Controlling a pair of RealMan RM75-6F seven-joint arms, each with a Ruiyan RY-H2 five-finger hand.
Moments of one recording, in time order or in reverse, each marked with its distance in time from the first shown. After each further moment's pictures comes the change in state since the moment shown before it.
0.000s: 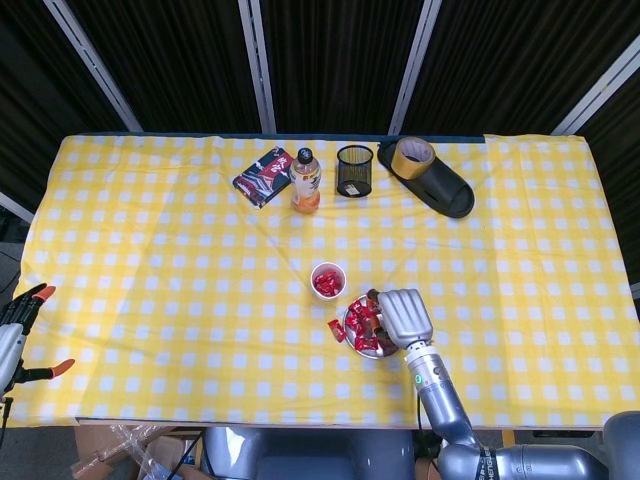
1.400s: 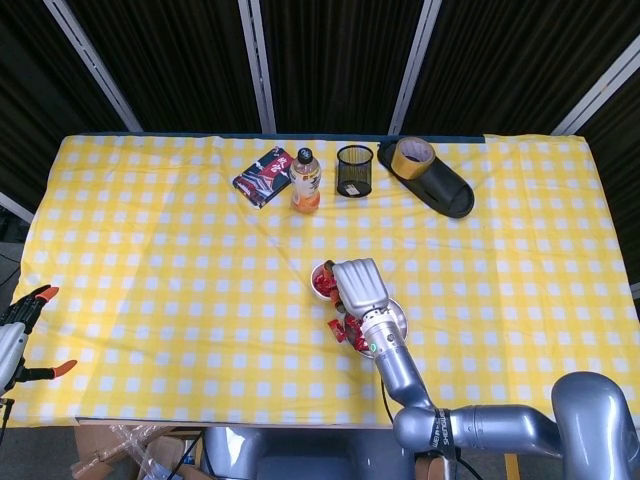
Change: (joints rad) left arm -0.016 0.023 0.004 -0.010 -0.008 -0.044 -0.052; right arm 0.250 -0.104 0.119 0.123 0.177 -0.037 -0.094
